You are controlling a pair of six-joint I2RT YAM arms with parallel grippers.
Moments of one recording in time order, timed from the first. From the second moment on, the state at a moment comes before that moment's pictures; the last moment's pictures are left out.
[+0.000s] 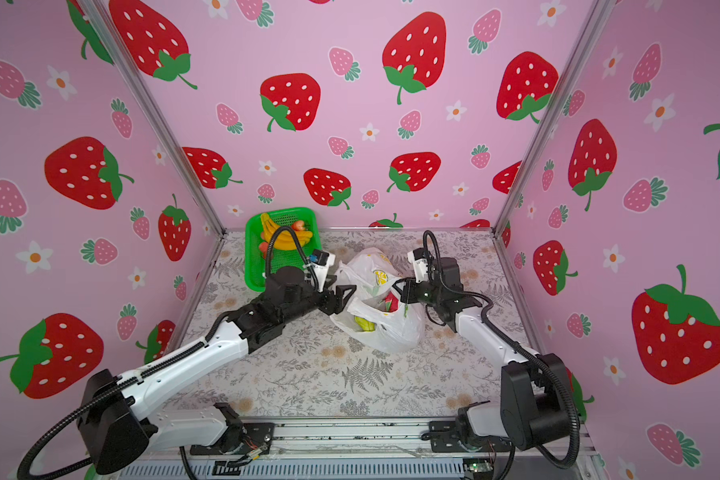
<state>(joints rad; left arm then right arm) -0.64 1.23 0.97 -0.08 0.05 -0.28 0.36 1.36 0.83 -0.01 -0.57 0.32</state>
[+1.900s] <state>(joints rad) -0.09 2.23 1.80 -0.88 0.02 -0.16 0.36 1.38 0.82 0.01 -0.57 0.27</state>
